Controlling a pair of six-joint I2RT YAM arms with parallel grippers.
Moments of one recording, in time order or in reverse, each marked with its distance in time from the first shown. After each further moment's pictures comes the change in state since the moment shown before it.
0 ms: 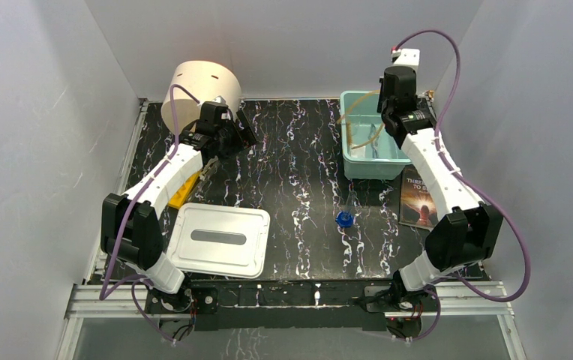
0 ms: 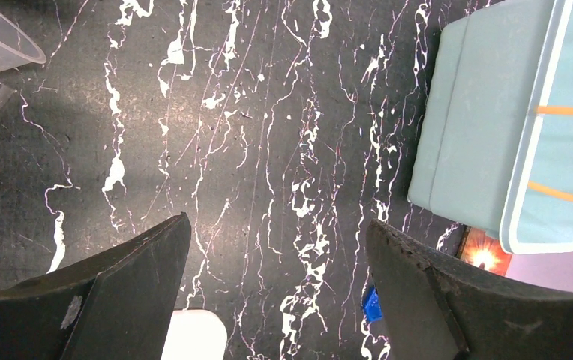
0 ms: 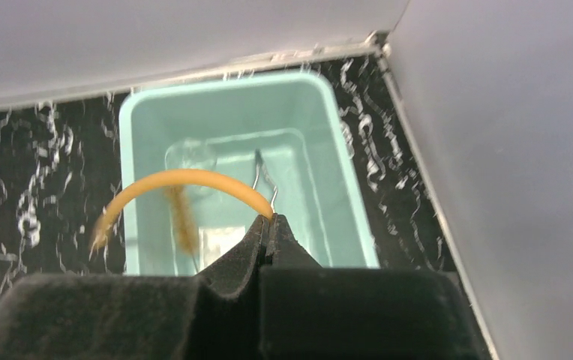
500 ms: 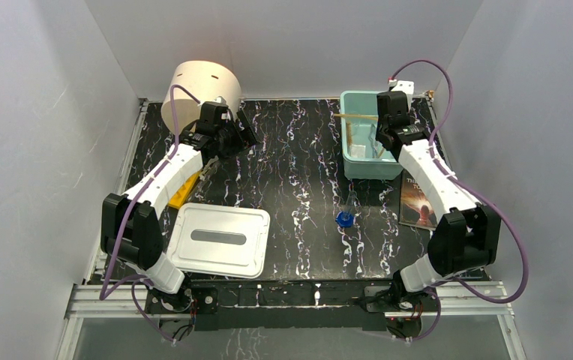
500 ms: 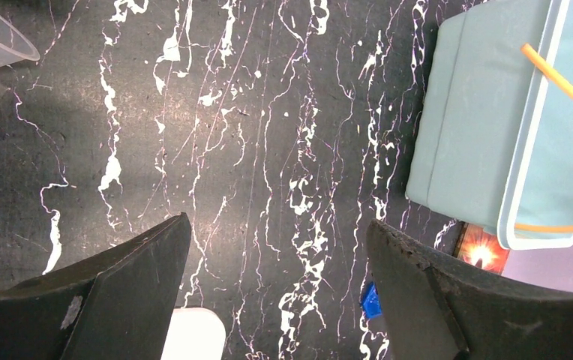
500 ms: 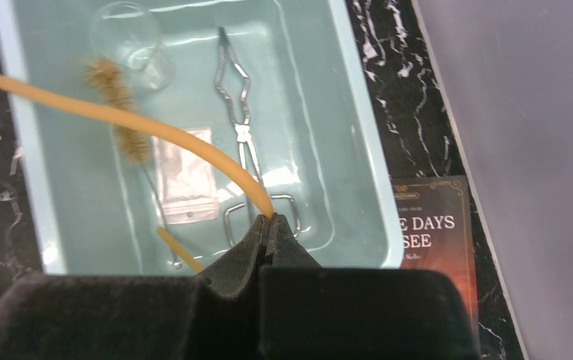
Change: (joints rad) left arm 0.000 0.000 -0.001 0.000 0.013 -0.001; right arm -0.003 -0.045 -0.225 -0.113 -0.018 0.112
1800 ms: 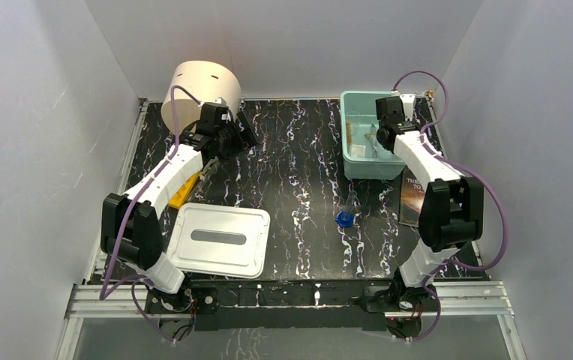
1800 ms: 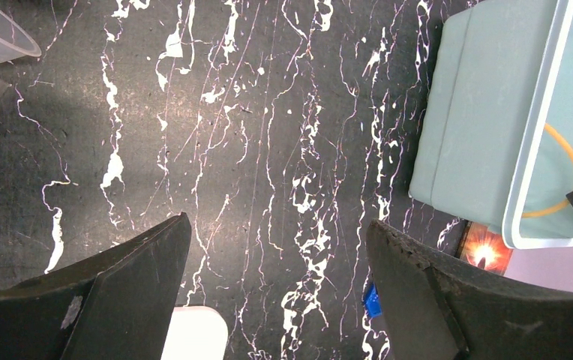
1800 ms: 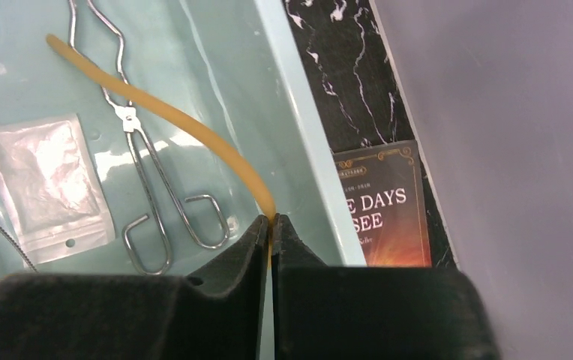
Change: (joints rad) left arm 0.000 0.000 -0.007 -0.001 0.002 0.002; right arm -0.076 0.172 -0.010 -0.042 0.162 0.000
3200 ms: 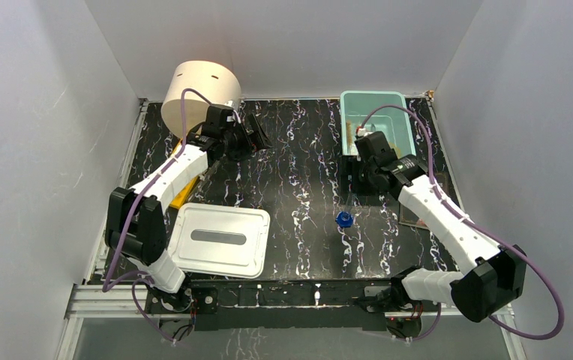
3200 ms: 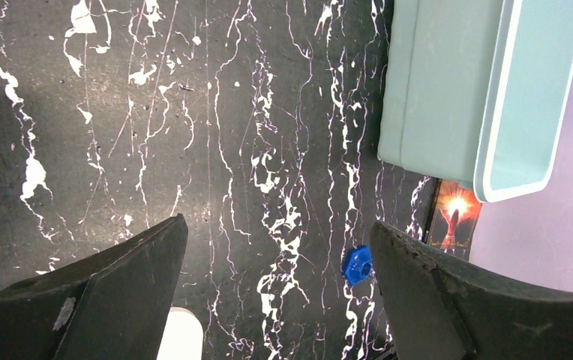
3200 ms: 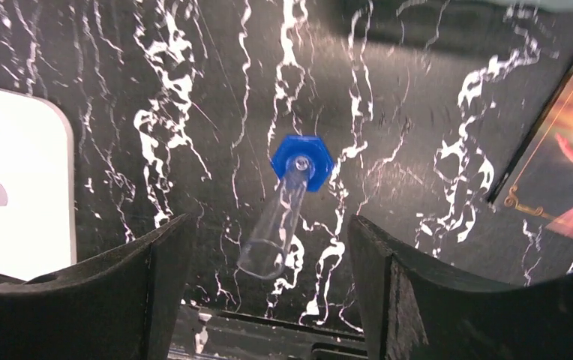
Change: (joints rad) left arm -0.021 0.040 -0.017 0.076 0.156 0.009; right arm 0.335 -0.436 -0.161 -0.360 -0.544 0.194
